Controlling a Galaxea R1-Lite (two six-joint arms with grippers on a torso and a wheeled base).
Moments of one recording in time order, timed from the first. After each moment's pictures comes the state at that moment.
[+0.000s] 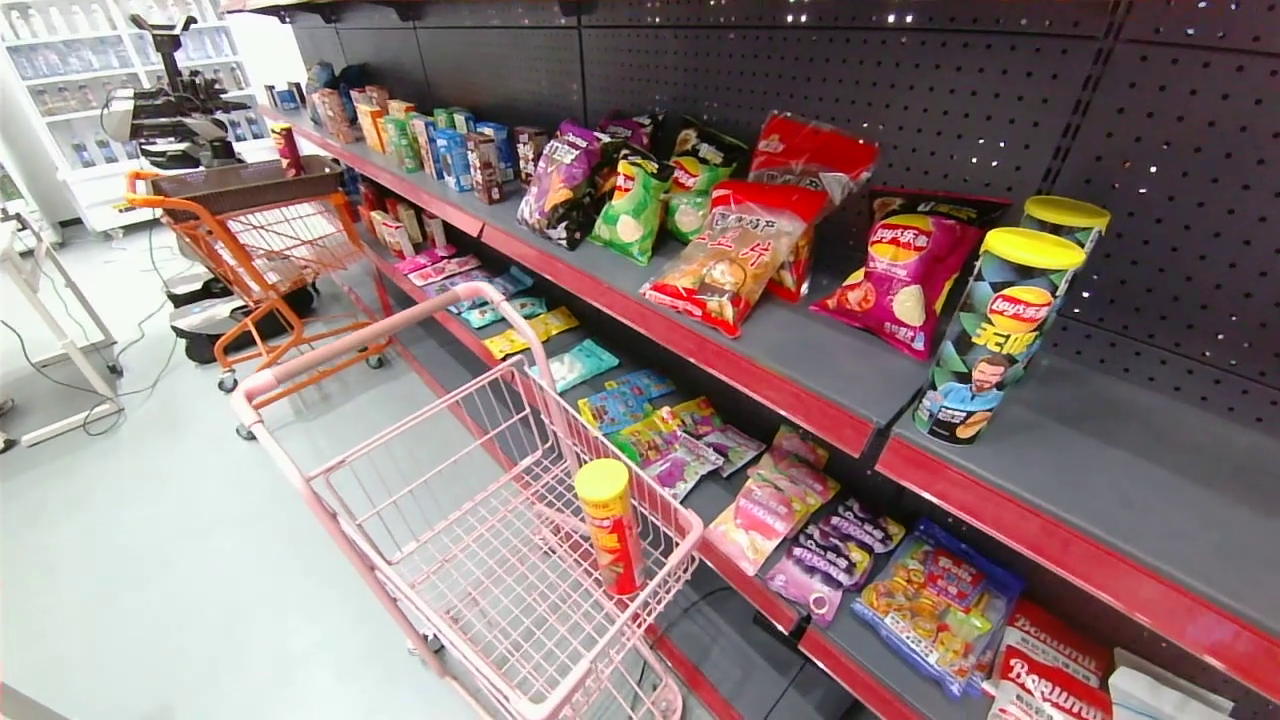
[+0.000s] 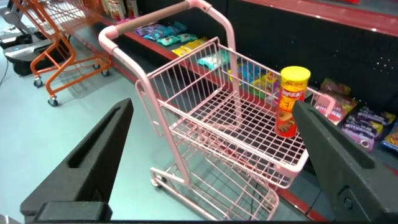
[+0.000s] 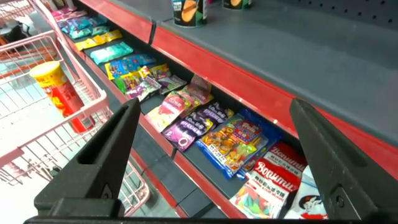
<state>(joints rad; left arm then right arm) 0.00 0.00 0.00 0.00 -0.03 0.00 0.00 0.00 0.00 0.00 -0.01 -0.01</state>
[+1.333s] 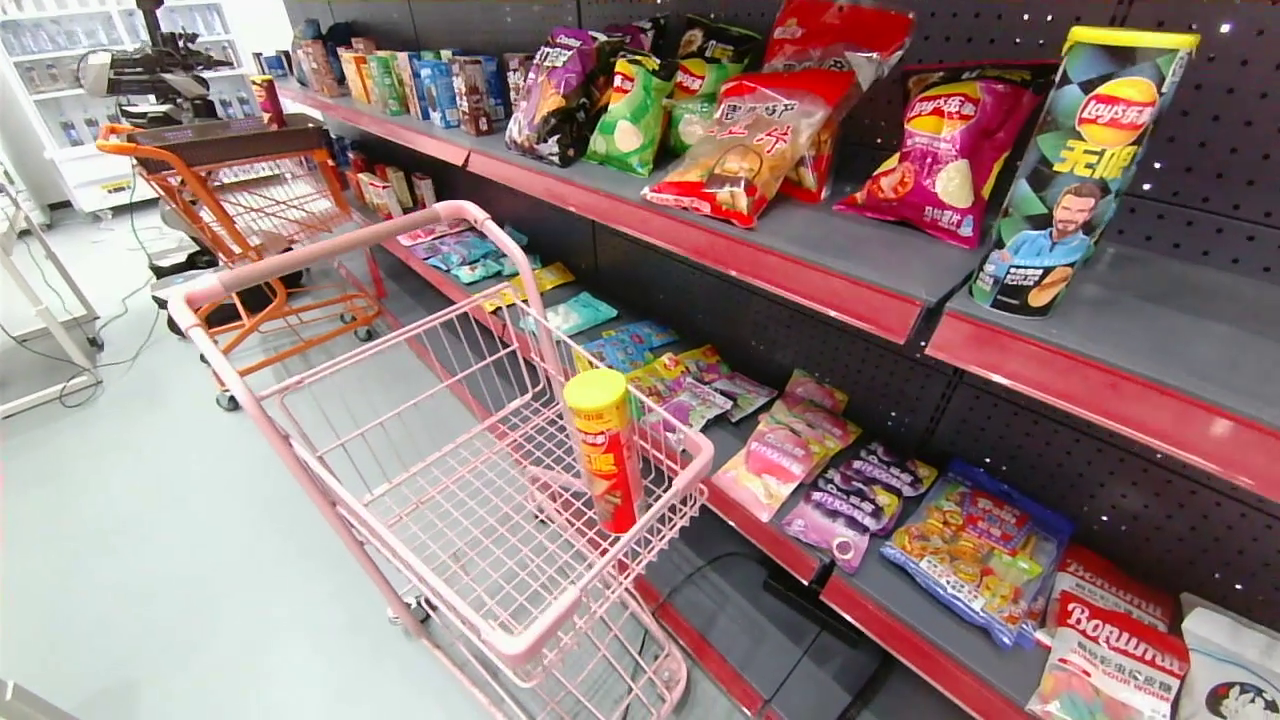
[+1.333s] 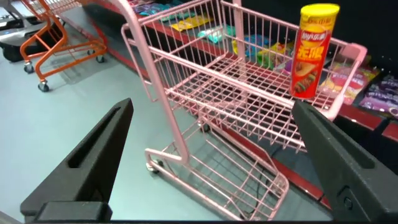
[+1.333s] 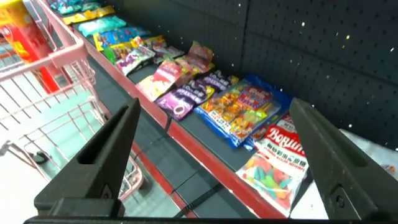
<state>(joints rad) 0.00 0.00 0.00 0.00 -0.03 0.00 0.00 0.00 0.00 0.00 -0.01 -0.01</state>
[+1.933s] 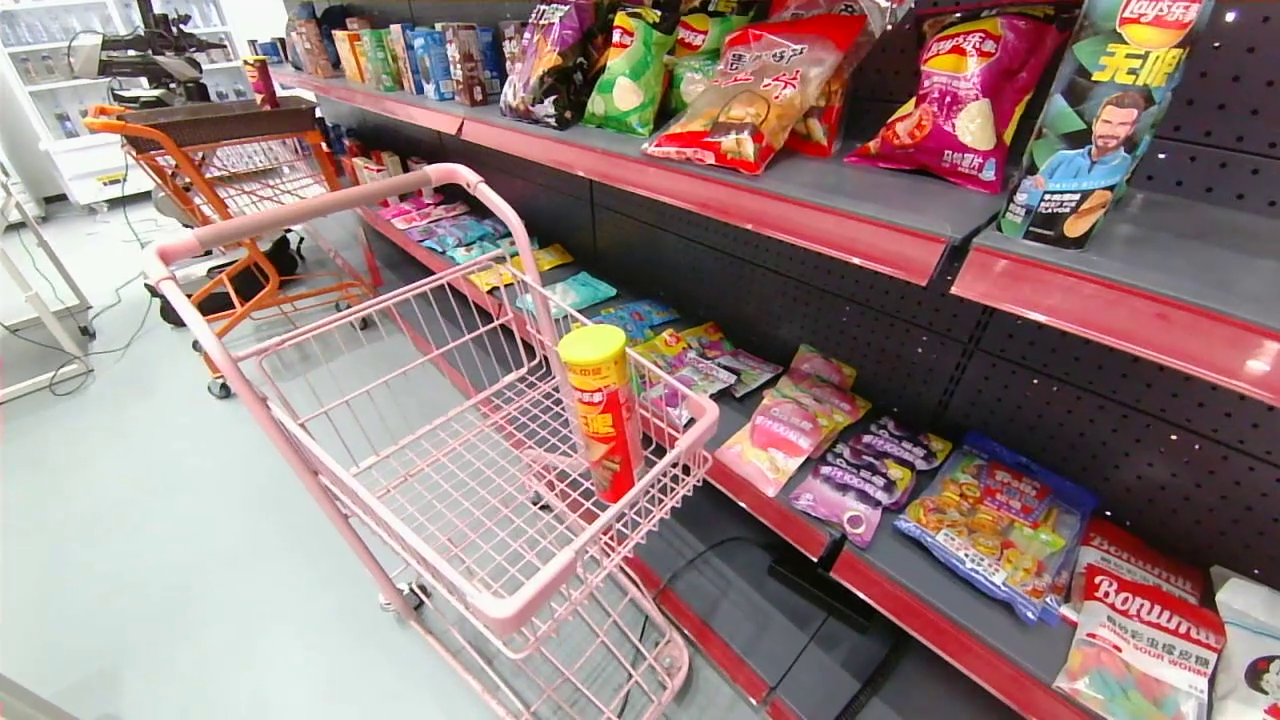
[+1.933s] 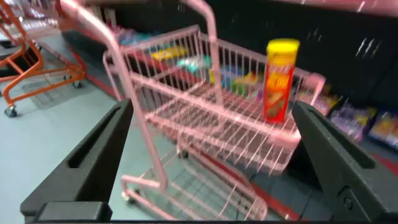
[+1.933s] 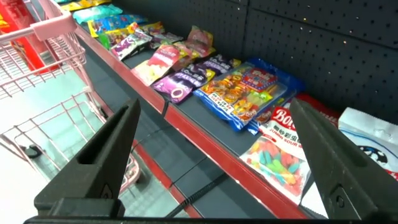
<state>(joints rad) -0.01 0.10 -0.23 -0.01 -0.10 -0.08 0.00 0.00 0.00 0.00 -0.01 -0.01</state>
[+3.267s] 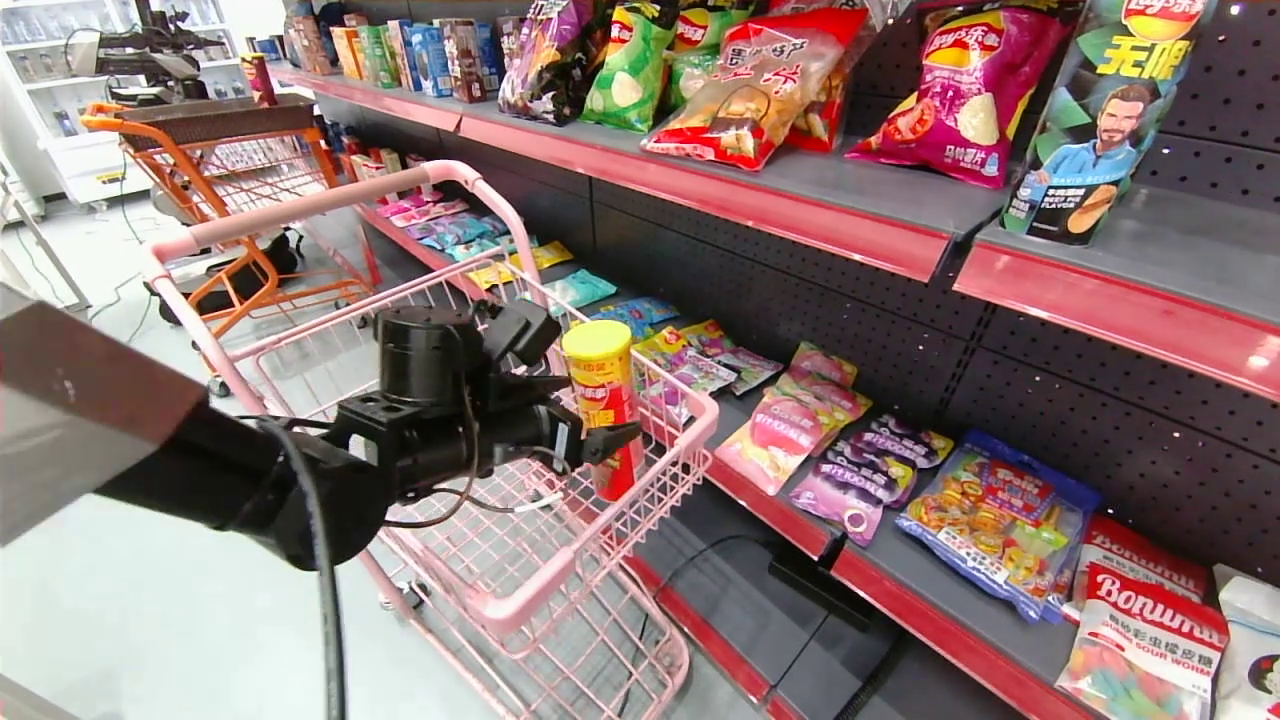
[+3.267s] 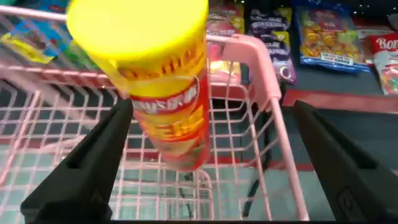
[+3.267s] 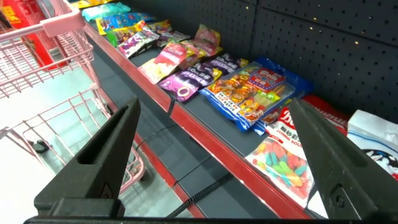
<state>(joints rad) -0.46 2.00 -0.91 -0.79 -0.31 0.07 0.00 0.00 0.00 0.00 0.02 -0.01</state>
